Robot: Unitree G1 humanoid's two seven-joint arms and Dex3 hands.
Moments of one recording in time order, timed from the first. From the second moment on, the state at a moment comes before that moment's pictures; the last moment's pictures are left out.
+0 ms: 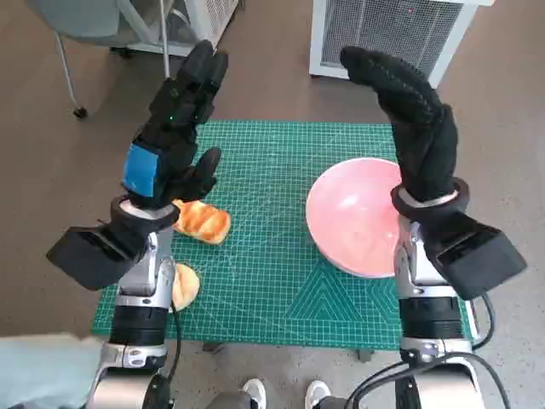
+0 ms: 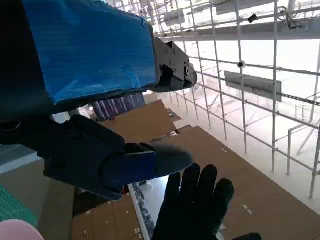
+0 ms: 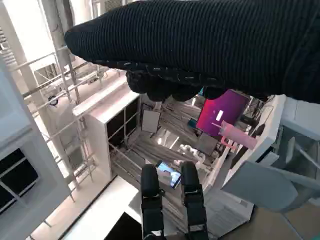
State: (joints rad) left arm -0.61 0.15 0.13 0.33 -0.23 -0.57 -0.33; right arm -0.77 -0.11 -0.08 0.47 0.16 -0.73 0.32
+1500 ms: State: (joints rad) left arm -0.61 0.14 0.13 0.33 -0.24 -0.56 -0.35; right arm -0.75 -0.22 -0.22 0.67 0.15 -0.79 0.24
